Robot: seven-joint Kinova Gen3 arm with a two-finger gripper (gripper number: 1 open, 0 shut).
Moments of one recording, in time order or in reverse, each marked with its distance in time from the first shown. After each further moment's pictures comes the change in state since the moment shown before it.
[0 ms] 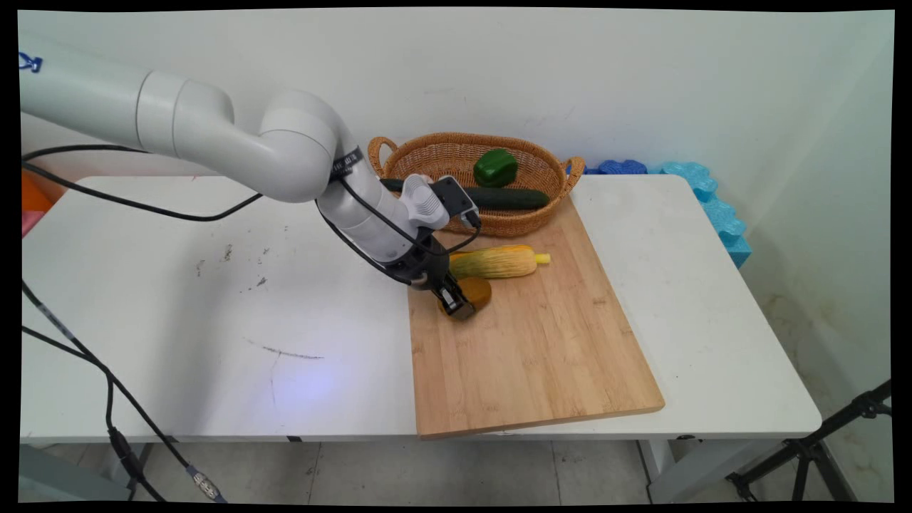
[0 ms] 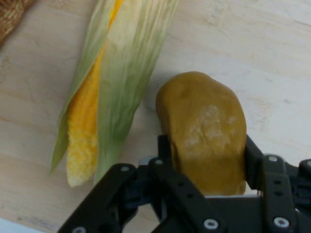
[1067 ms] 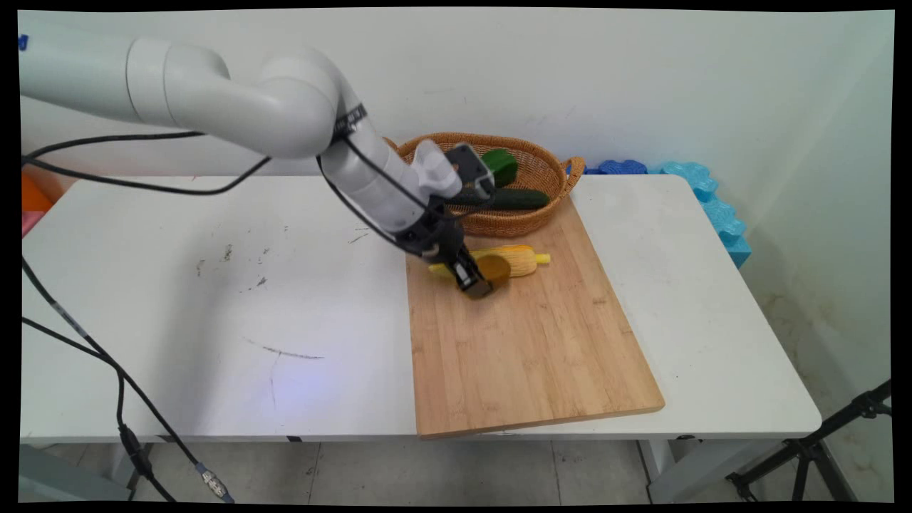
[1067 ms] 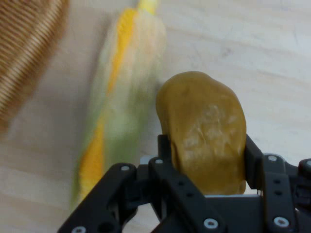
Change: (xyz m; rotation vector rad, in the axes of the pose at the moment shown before) arm 0.035 -0.001 -0.034 -0.033 0.043 0.055
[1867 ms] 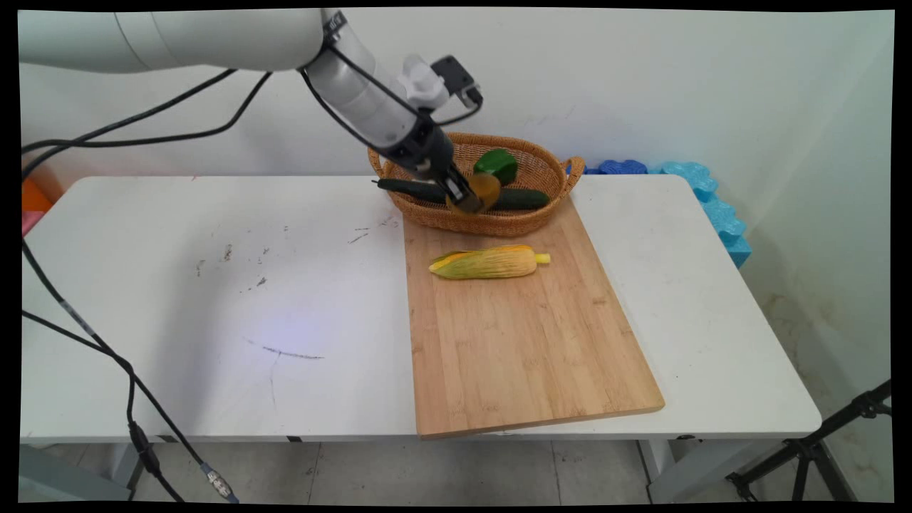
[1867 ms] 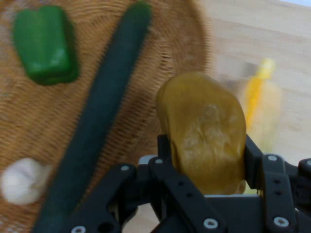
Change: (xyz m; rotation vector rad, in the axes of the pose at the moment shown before) arm 0.043 -0.078 -0.044 0.120 0.069 0.003
